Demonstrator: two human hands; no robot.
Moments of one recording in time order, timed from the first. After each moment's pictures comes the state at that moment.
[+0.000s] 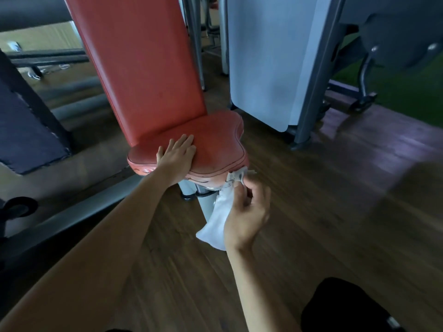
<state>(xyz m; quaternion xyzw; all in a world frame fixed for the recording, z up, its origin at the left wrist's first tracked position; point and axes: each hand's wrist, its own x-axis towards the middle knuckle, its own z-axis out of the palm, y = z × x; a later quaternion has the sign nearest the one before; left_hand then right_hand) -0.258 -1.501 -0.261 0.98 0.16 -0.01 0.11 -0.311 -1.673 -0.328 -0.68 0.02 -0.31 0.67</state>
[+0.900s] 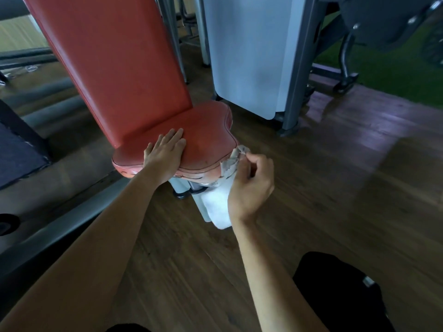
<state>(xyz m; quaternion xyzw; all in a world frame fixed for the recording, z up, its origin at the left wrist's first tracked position) -0.254 -1.491 -0.265 0.98 0.14 0.01 0.15 -0.282 -1.673 -0.315 -0.67 0.04 -0.37 0.64</state>
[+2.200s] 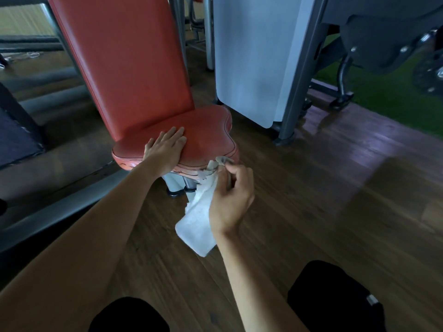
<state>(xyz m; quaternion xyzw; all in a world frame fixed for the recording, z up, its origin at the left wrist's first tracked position) -0.254 -1.493 -0.262 0.99 0.13 -0.01 0.10 -0.305 -1.664 -0.314 -0.68 -0.04 -0.34 0.64</state>
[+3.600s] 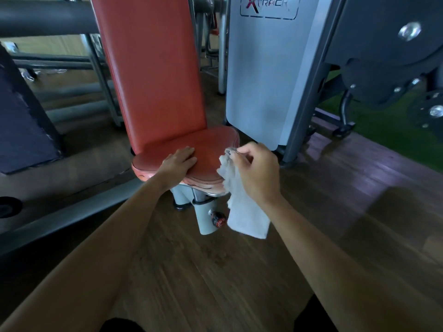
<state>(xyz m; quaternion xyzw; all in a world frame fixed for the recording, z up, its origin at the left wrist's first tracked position) -0.274 -1.478 -0.259 0.93 0.13 0.04 0.34 -0.253 -1.707 -0.231 -0.83 -0.21 -0.19 0.49</state>
